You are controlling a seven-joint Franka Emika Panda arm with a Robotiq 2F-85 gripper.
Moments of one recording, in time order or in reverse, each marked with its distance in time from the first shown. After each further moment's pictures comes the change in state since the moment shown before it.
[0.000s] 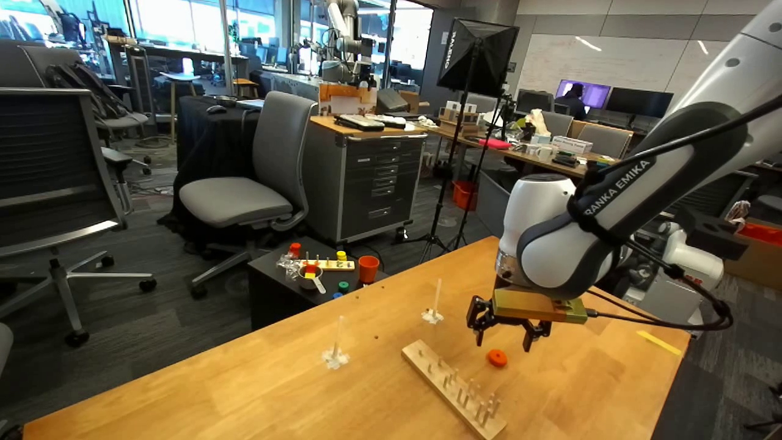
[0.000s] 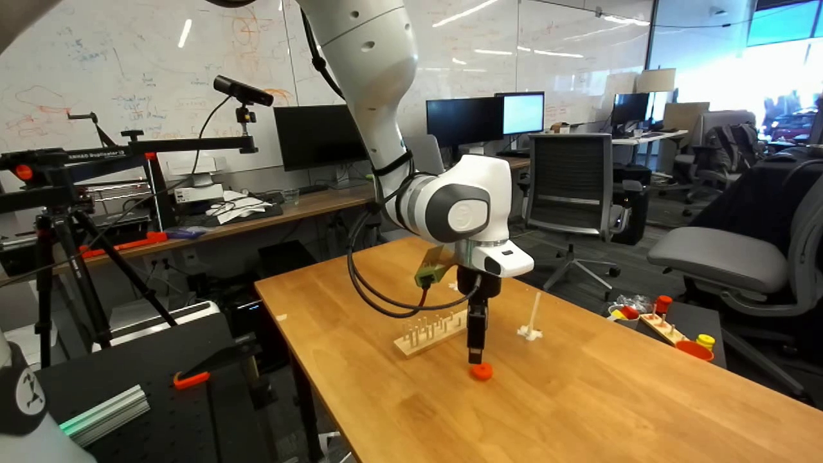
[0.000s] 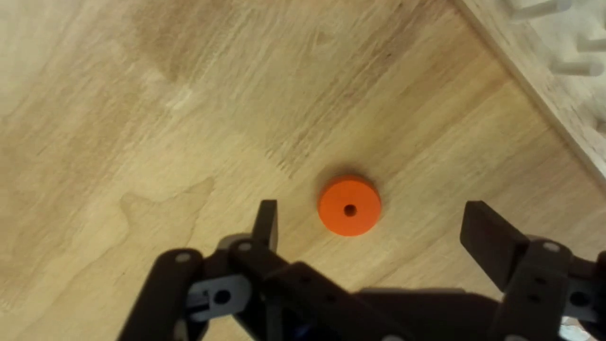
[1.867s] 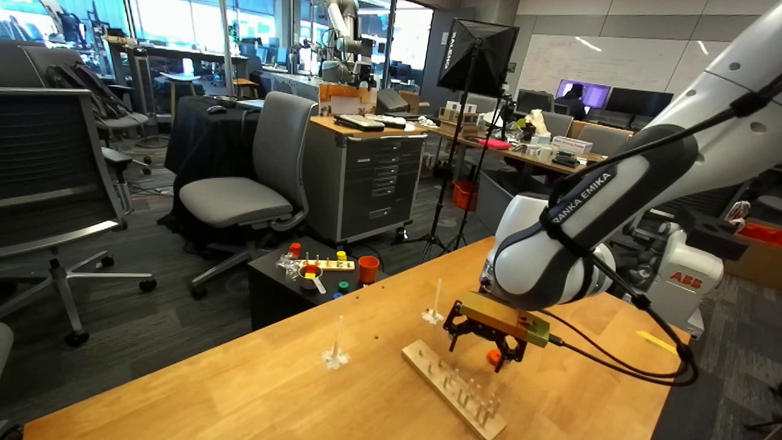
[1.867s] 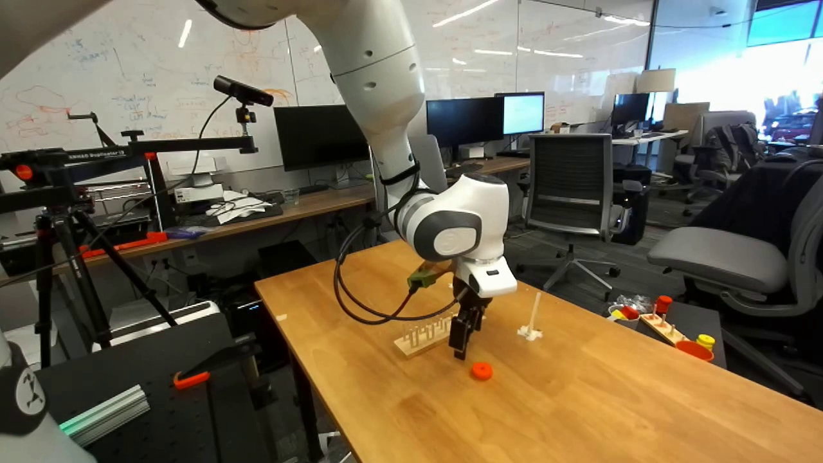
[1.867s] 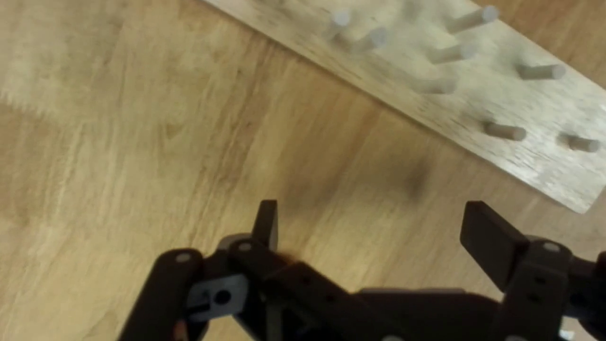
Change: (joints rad) arm -0.069 0.096 0.120 0.077 0.199 0.112 0.117
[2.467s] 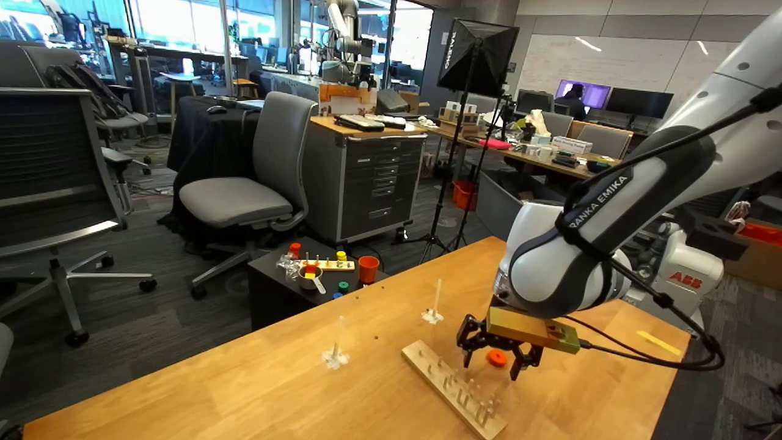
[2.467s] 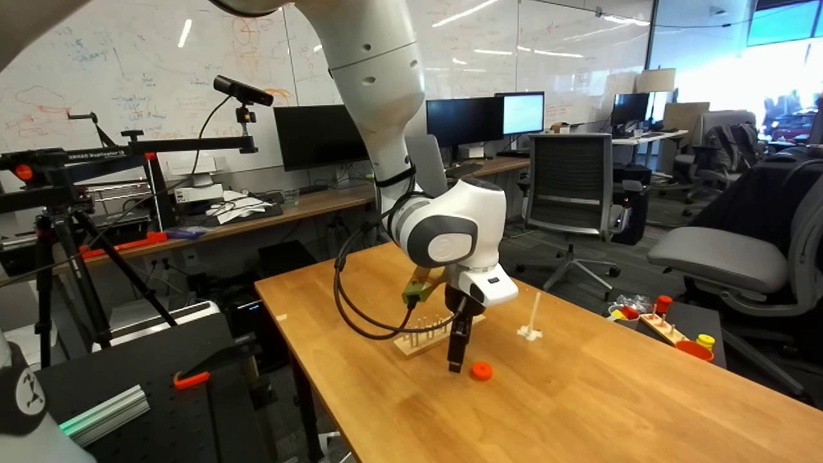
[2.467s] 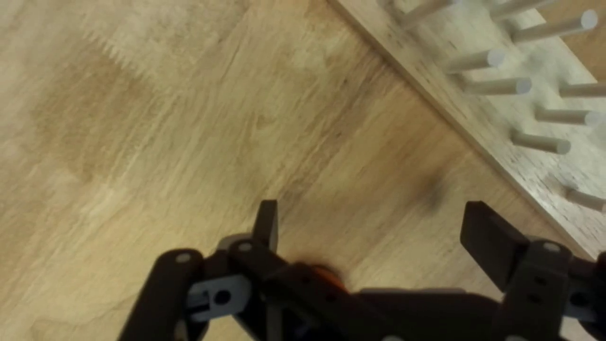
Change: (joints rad) arm -0.044 -0.028 0.031 -0.076 -0.041 -0.002 -0.216
